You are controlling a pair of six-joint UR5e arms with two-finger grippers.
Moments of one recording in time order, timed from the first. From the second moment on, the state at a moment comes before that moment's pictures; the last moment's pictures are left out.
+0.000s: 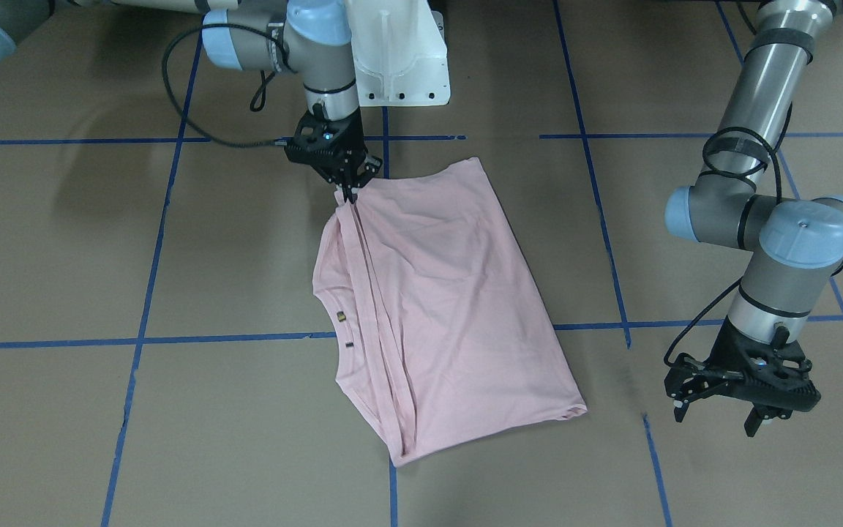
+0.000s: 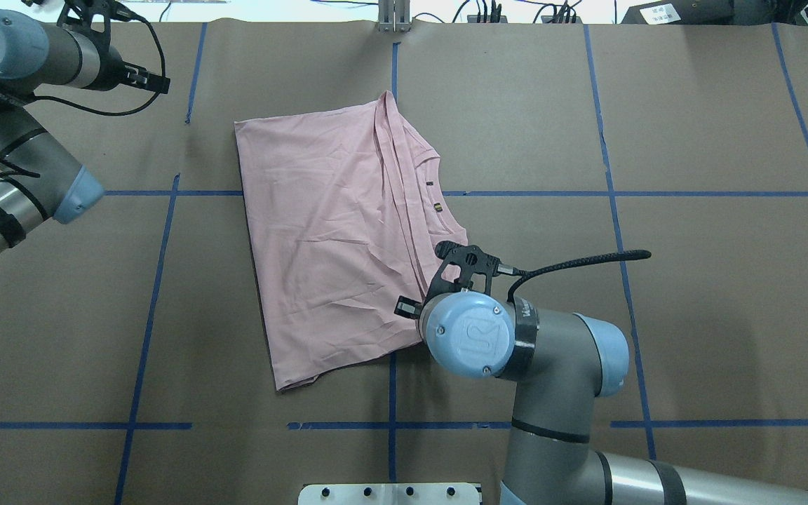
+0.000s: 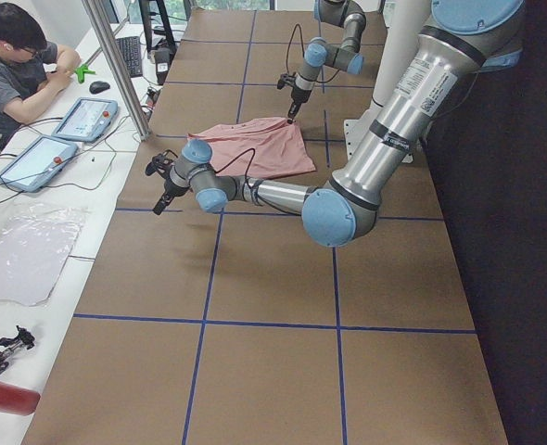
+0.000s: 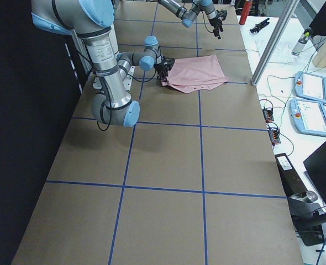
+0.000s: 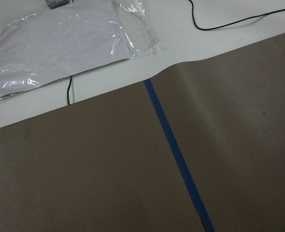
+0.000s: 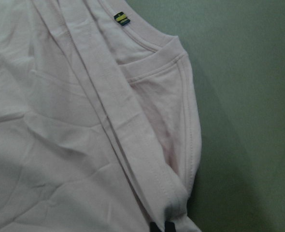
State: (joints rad) left arm -1.01 -2.13 -1.10 -2.45 -1.79 -0.60; right arm 0.25 -1.01 1.80 -1.51 1.46 1.73
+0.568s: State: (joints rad) left arm -1.00 -2.13 -1.18 -2.40 -1.87 -0.69; right arm 0.15 -1.11 1.96 -1.53 1.38 1.79
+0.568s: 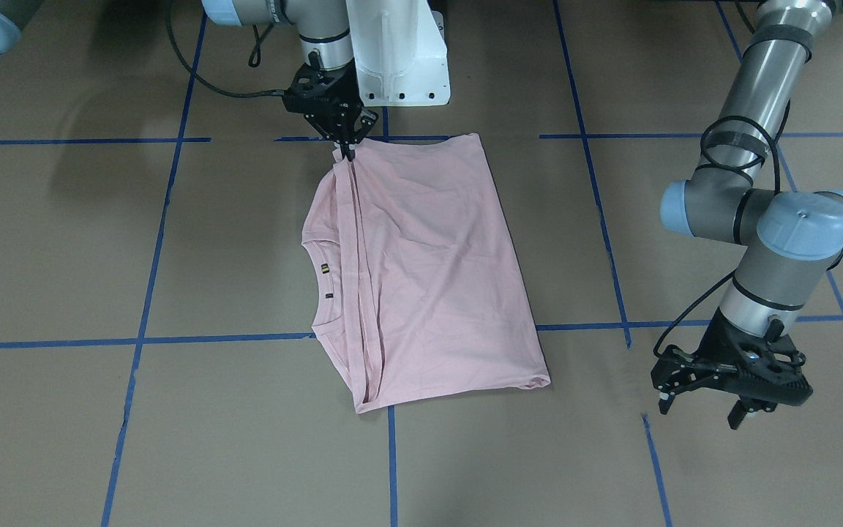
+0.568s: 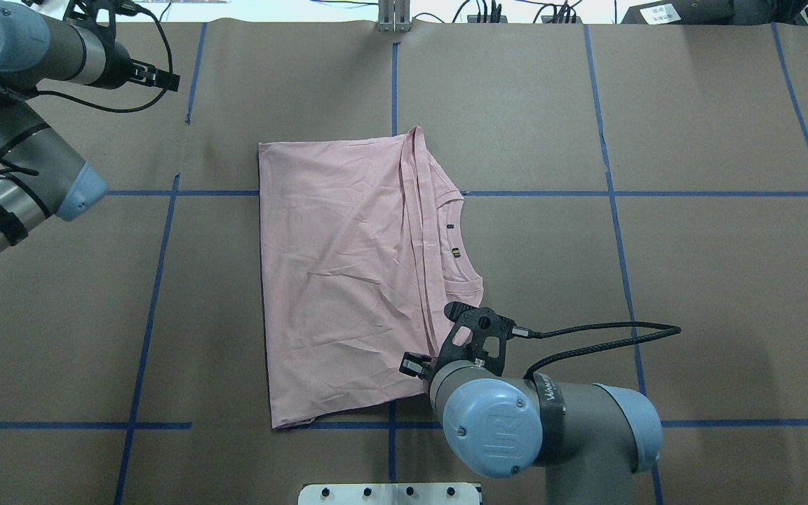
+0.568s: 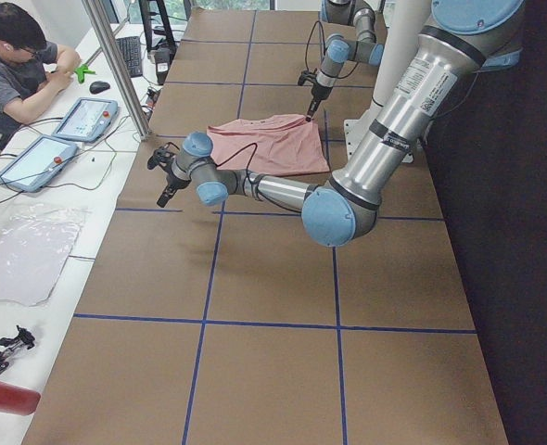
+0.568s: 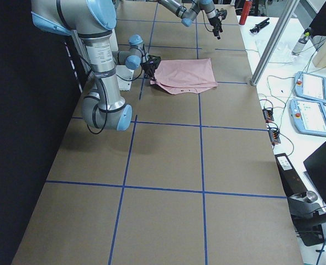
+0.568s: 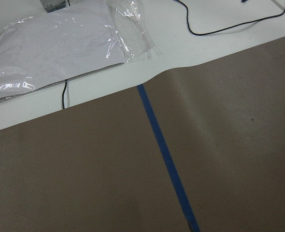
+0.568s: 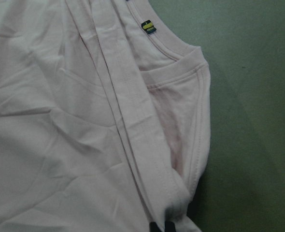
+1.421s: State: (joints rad) left arm -0.59 -1.89 -1.89 -2.04 -1.82 -1.29; right arm 0.15 -1.17 2.07 -1.56 1.37 1.86
